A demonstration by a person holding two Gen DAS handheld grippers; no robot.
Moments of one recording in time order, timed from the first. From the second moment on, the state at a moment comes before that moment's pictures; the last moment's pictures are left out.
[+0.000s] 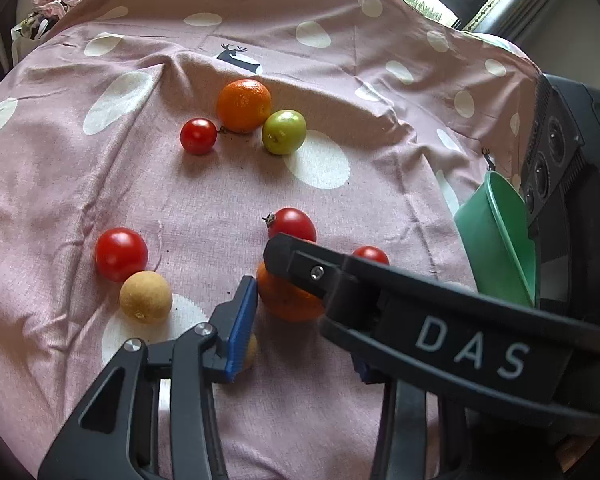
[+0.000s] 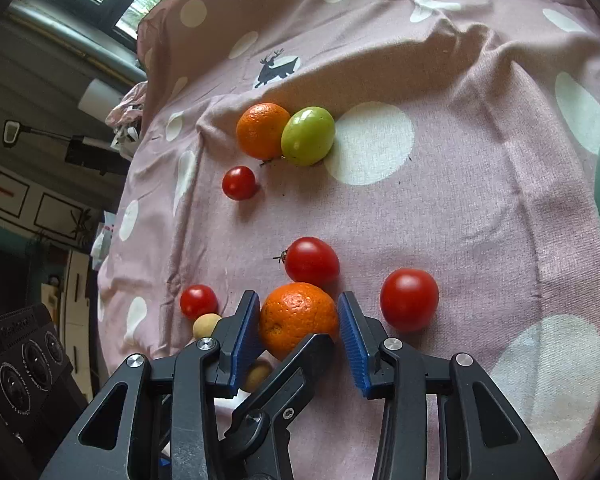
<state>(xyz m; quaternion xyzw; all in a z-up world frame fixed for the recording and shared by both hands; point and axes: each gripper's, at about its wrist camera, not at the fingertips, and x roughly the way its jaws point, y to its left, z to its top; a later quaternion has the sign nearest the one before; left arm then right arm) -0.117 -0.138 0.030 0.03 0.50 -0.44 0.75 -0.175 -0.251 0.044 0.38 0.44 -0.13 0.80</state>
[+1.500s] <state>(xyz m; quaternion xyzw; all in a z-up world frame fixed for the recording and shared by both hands) -0.188 -0.139 0.139 0.03 0.29 -0.52 0.80 -0.253 -0.237 0.162 0.28 0.26 -0.14 0.91</state>
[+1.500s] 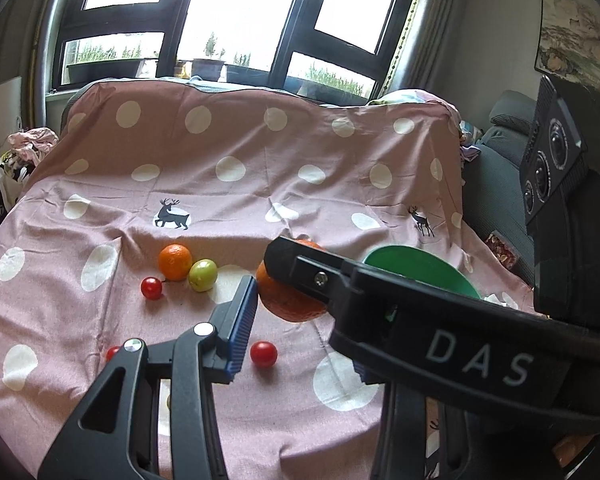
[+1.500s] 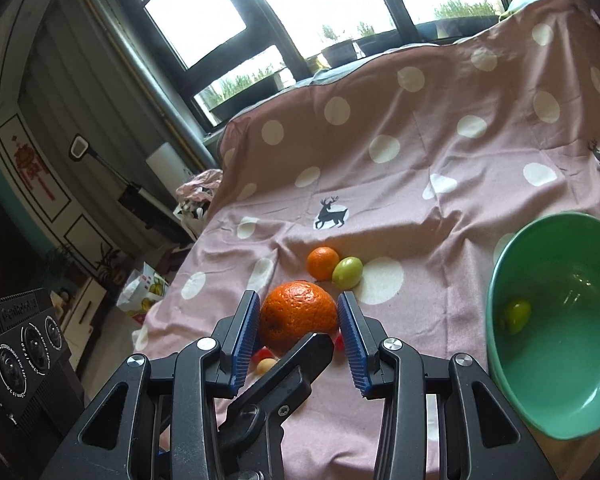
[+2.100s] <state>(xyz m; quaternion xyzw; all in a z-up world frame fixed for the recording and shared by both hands) -0.219 -0.213 0.132 0.09 0.31 -0.57 0.75 -0.303 -0.294 0.153 0.33 0.24 -0.22 0.89</state>
